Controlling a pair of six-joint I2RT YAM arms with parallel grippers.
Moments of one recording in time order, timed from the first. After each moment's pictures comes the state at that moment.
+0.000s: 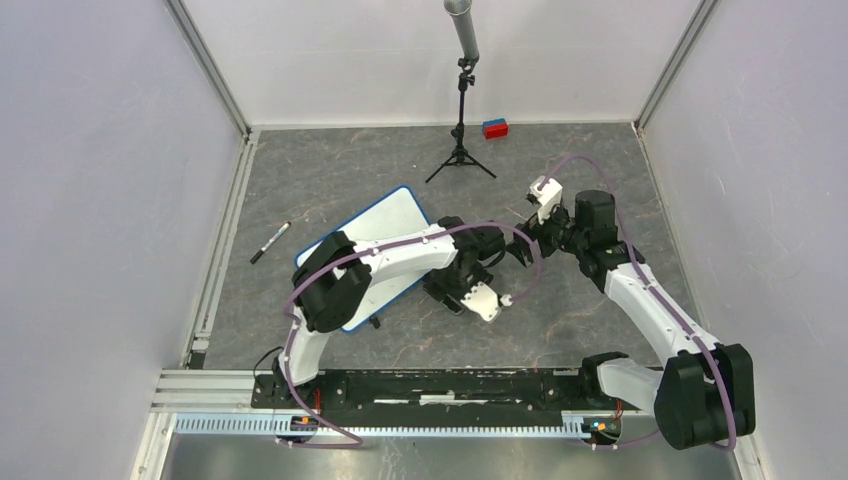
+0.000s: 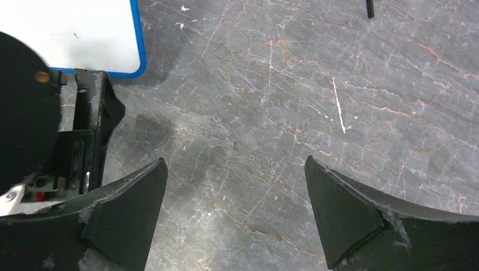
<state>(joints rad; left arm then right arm) -1.01 2.05 1.56 -1.04 0.03 1.33 0.19 1.13 0.70 -0.15 -0.52 -0.32</state>
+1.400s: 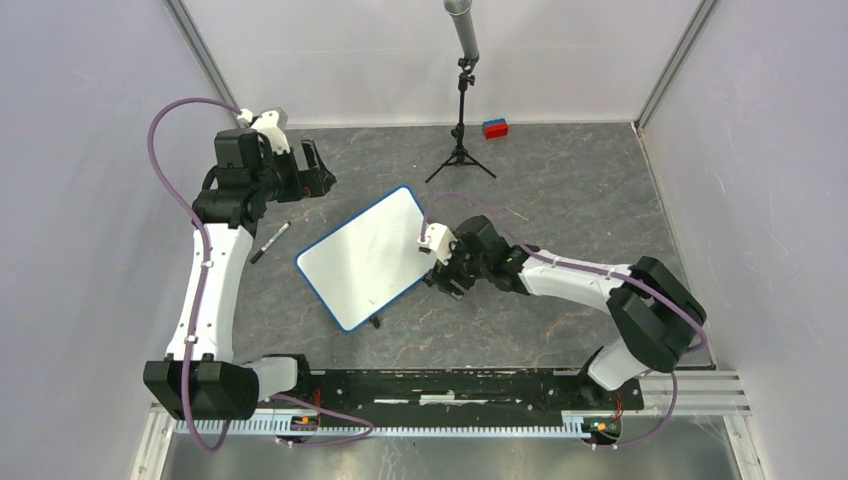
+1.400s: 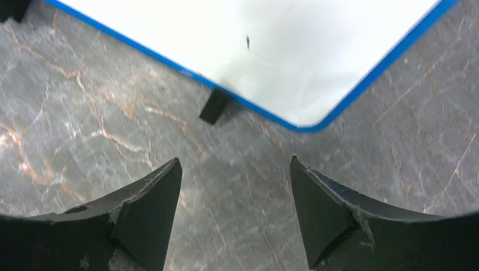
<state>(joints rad) 0.00 1.22 1.35 -0.70 0.25 -0.16 0.79 1.53 0.82 -0.07 -0.21 -0.31</state>
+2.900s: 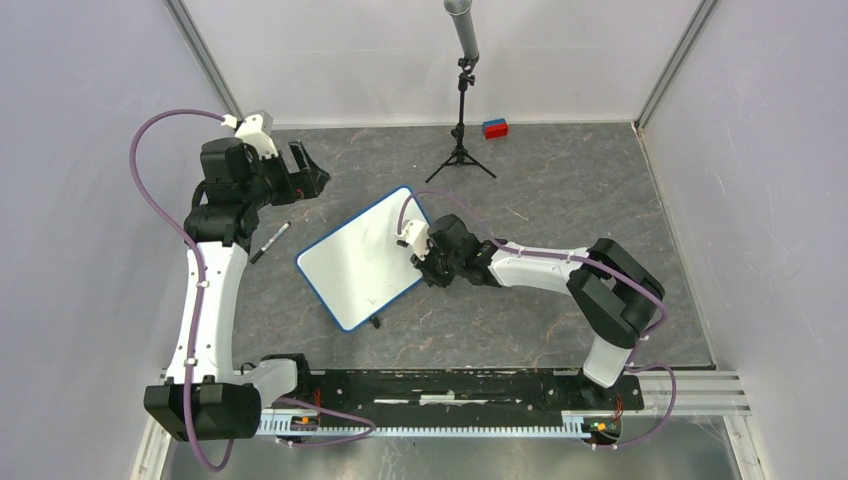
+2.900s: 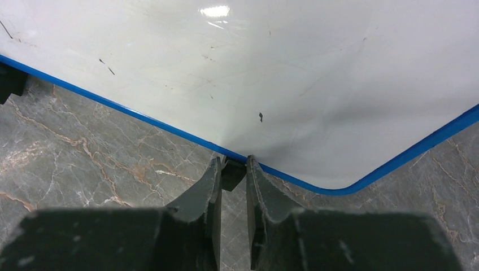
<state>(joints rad) 0.05 1.12 1.27 -0.61 0.32 -0.22 0.88 1.76 1.01 -0.06 -0.12 -0.17</state>
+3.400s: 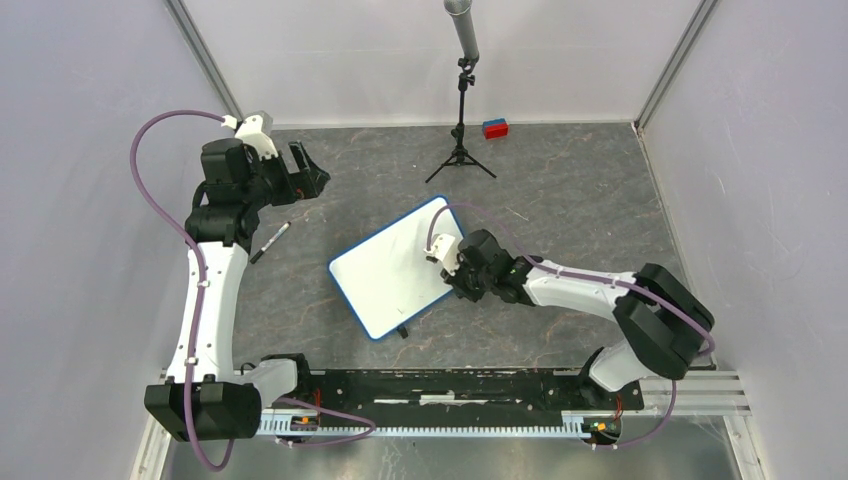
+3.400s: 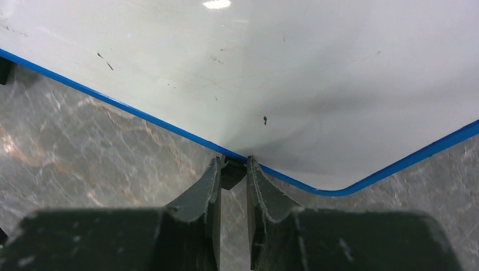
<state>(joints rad) 0.06 1.12 1.26 -0.60 0.32 -0.22 0.85 1.54 0.79 -0.10 -0.07 -0.20</state>
